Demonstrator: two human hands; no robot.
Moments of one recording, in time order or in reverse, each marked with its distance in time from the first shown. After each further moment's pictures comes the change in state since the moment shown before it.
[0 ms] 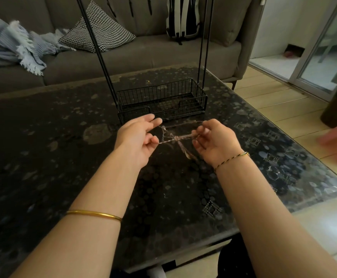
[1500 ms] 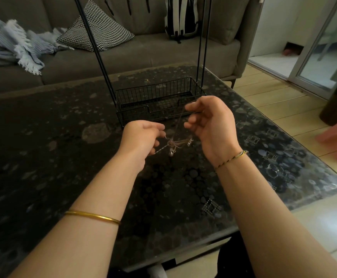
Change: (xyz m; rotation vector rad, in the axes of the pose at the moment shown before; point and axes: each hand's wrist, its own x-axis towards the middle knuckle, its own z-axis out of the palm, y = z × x) left_hand 0.003 -0.012 0.003 0.531 -0.004 0.248; right_hand -0.019 -0.006 0.008 -0.010 -0.315 -0.421
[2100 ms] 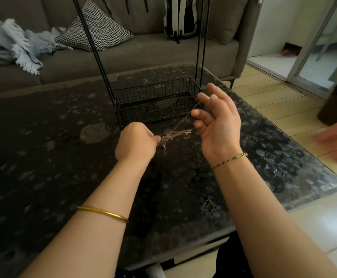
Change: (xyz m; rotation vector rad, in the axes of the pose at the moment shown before) left_hand 0.007 -0.009 0.004 0.559 0.114 0.109; right_hand -0.005 -0.002 -0.002 0.126 0.143 -0.048
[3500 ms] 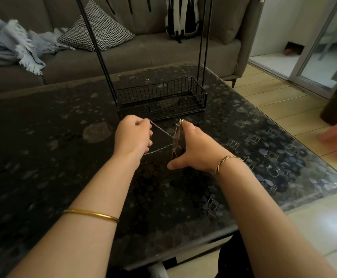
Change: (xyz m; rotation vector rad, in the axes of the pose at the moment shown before) left_hand -0.001 -0.001 -0.012 -0.458 0.027 -0.066; right_hand -0.003 0.013 -0.009 -1.595 -0.640 0.072
